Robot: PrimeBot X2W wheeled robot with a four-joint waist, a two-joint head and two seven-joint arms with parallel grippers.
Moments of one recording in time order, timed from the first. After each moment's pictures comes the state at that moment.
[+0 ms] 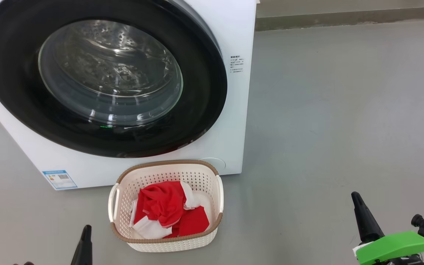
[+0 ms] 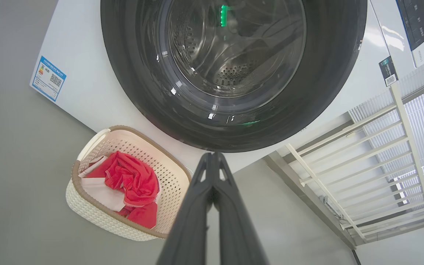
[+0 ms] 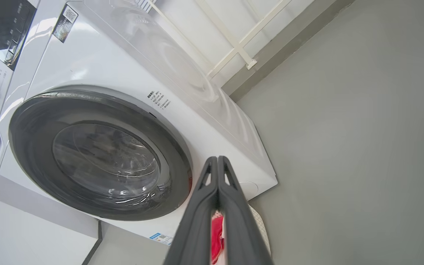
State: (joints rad) left arm 0.05 0.02 0.09 0.20 -0.92 -0.08 -0.06; right arm 0.02 -0.04 -0.04 0.28 0.93 0.13 -0.08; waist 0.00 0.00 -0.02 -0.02
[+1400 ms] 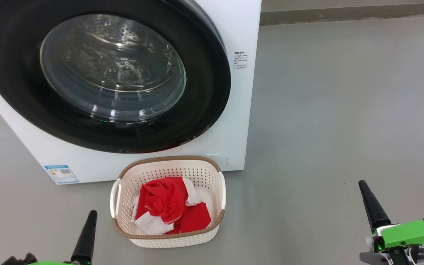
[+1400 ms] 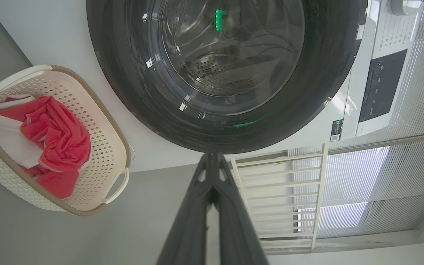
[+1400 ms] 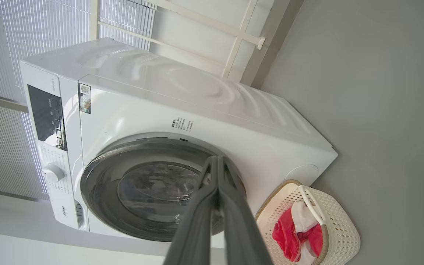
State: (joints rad) left arm -0.03 0.03 0.09 0.24 -1.41 -0.11 0.06; right arm -0.03 -0.04 -0.09 0.27 1.42 0.13 0.05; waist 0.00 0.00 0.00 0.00
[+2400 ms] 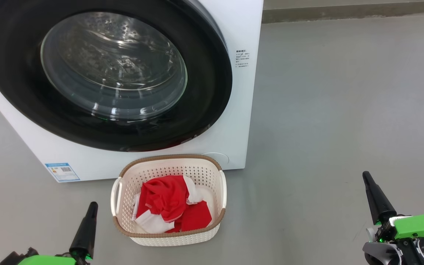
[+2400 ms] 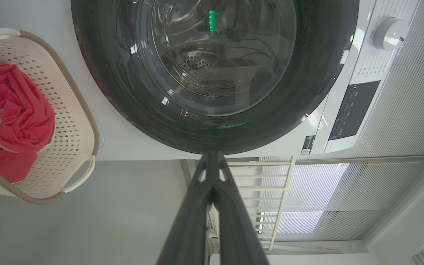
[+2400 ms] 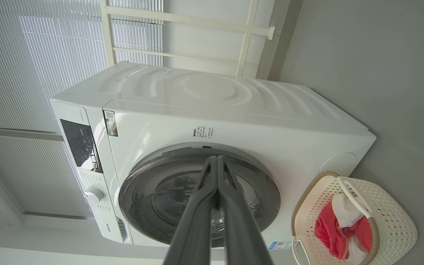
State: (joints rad) left arm -0.07 0.03 0.09 0.27 -1.60 -0.12 0.11; right arm -0.07 -0.04 -0.12 0.27 1.61 0.13 0.10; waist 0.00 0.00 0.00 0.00
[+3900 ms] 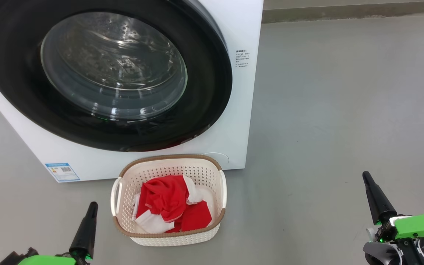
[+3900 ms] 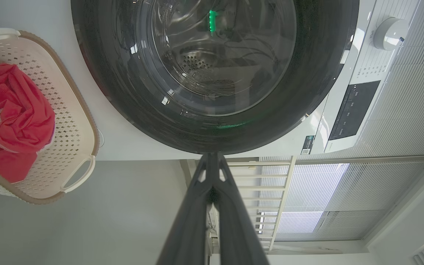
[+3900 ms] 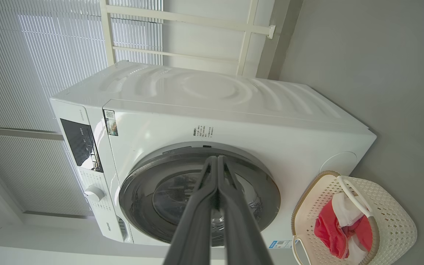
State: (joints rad) left arm -0.07 0.03 0.09 0.27 -1.60 -0.12 0.11; right arm -0.07 -0.04 -0.12 0.27 1.61 0.13 0.11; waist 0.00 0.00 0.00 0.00
